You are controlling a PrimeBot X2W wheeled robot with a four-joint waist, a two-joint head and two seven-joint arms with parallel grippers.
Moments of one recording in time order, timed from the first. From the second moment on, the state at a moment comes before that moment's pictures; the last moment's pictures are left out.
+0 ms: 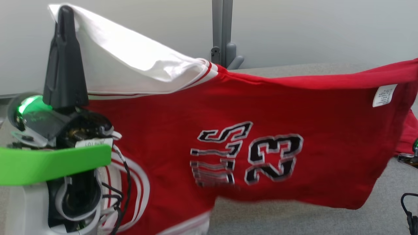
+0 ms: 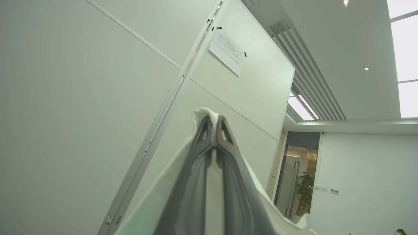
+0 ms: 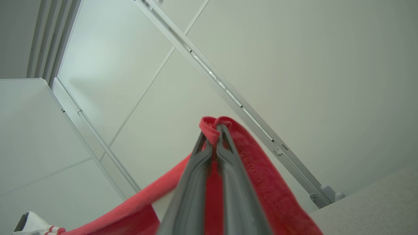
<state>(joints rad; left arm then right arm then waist) -0.38 0.13 -0.19 -0.51 -0.86 0.05 -0.06 -0.12 -0.06 -0.27 -0.44 1.04 0.13 0.18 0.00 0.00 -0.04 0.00</state>
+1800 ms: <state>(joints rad) -0.55 0.07 -0.06 0.09 -0.69 -0.13 -0.26 -0.84 -0.17 0.14 0.59 0.97 0.13 -0.26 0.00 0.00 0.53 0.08</state>
